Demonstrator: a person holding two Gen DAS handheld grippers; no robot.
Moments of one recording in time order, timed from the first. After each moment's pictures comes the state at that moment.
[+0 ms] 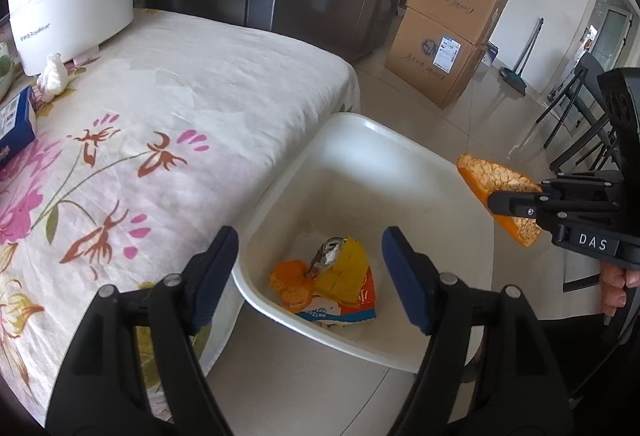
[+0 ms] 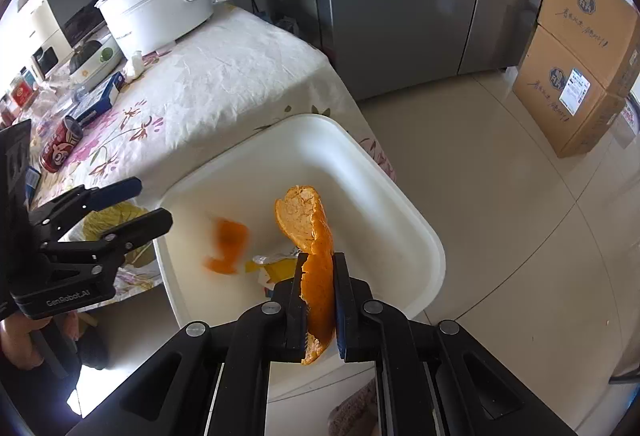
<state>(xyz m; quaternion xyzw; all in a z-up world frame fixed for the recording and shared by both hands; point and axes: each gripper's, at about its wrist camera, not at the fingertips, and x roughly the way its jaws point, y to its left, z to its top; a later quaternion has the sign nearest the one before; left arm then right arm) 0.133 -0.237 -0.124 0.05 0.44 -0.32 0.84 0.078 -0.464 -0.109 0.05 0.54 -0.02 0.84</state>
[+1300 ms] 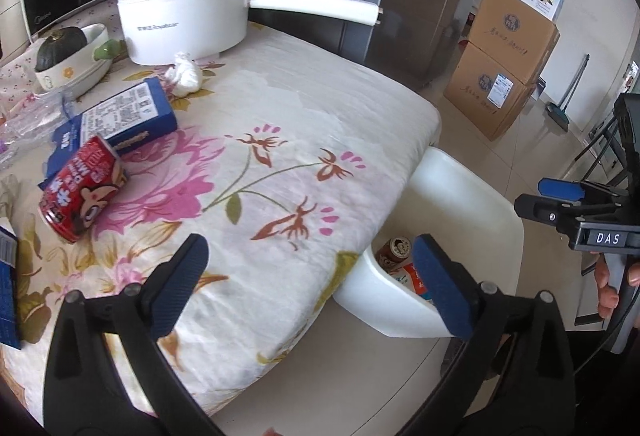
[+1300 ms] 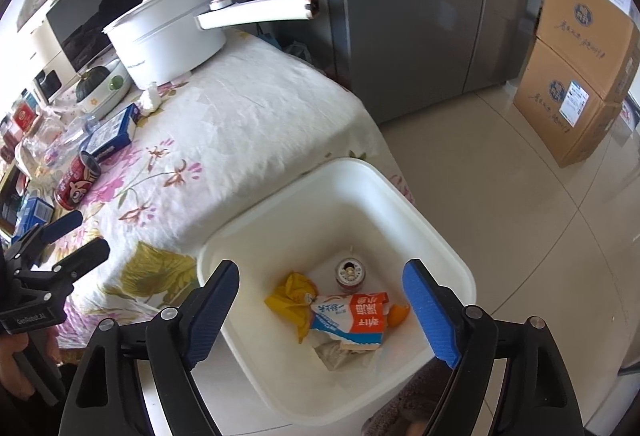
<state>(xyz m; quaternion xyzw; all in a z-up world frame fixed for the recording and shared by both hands) 0.145 -0.141 -0.079 0.02 0.43 -0.22 0.87 0.105 -0.411 -0.075 0.05 0.51 -0.02 0.86</state>
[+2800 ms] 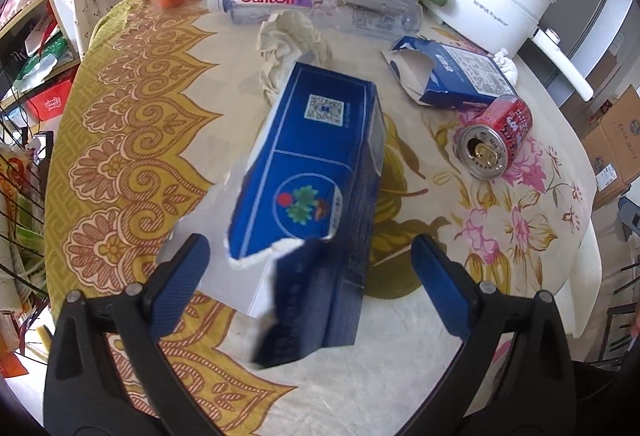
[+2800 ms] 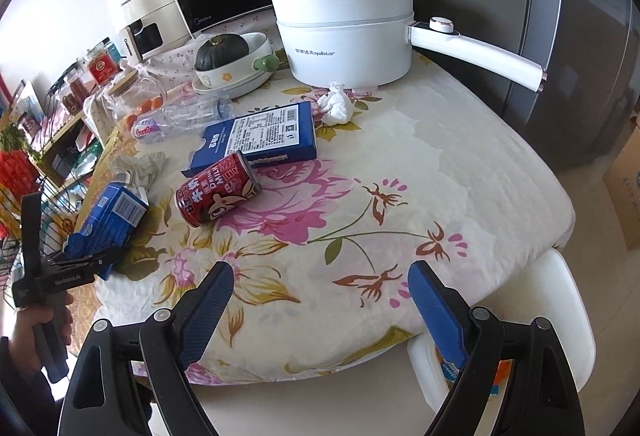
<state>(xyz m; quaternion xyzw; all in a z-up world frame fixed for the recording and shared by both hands) 0.166 0.143 -0.126 -0.07 0.52 0.00 0.85 0.166 -0.206 -0.061 0.01 0.49 0.11 0.87</state>
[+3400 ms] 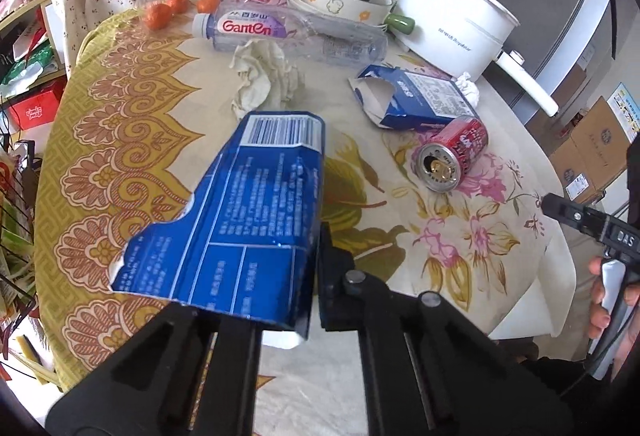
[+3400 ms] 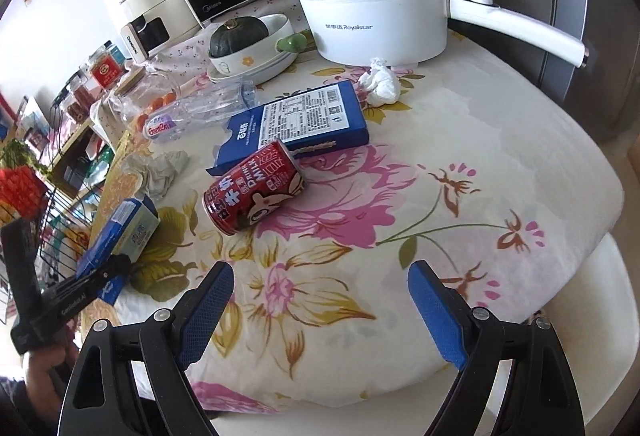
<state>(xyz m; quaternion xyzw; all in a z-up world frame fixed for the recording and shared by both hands) 0.146 0.139 -0.103 -0.10 0.47 -0.05 0.88 0.189 -0.156 -0.093 0.07 0.51 0.12 0.85</state>
